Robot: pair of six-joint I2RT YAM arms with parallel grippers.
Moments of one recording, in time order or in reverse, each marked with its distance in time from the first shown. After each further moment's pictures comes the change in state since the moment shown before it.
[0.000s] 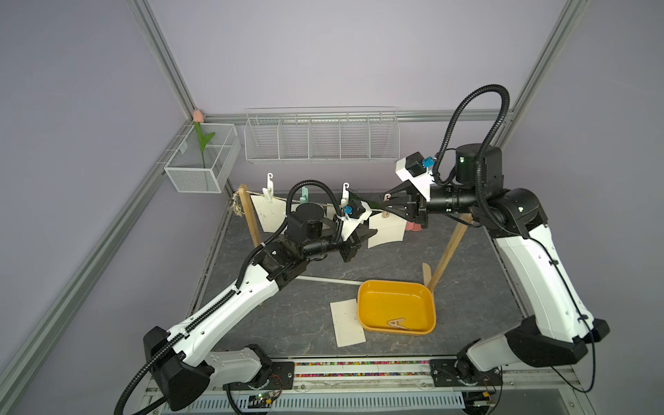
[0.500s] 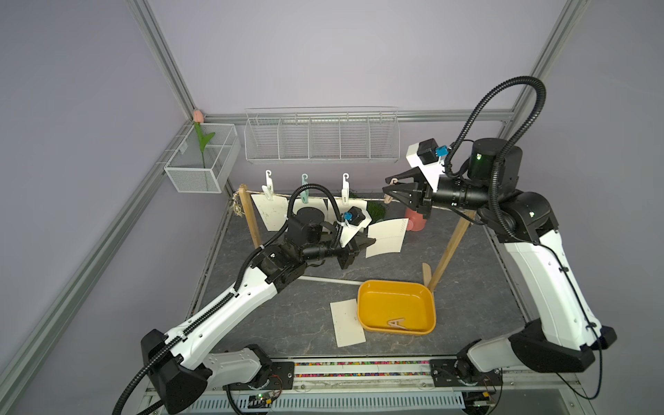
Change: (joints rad) left arm -0.001 -0.029 -0.036 -0.068 0.046 0.000; right arm 0.000 -0.044 0.000 0.152 0.111 0.095
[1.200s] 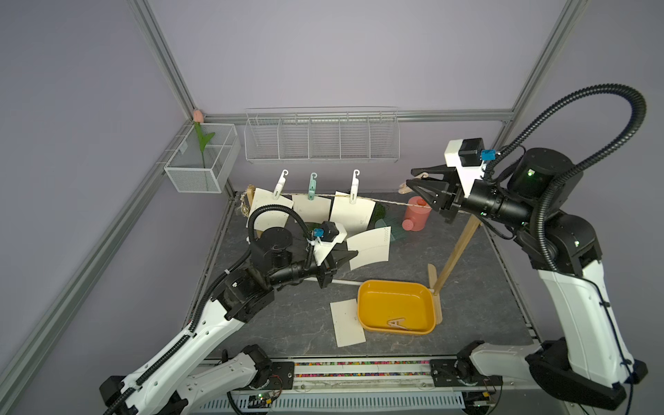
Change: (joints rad) left arm -0.019 -0.304 -0.100 -0.093 -0.065 -0.071; right arm -0.001 -0.159 -0.084 0.103 0.100 0.042
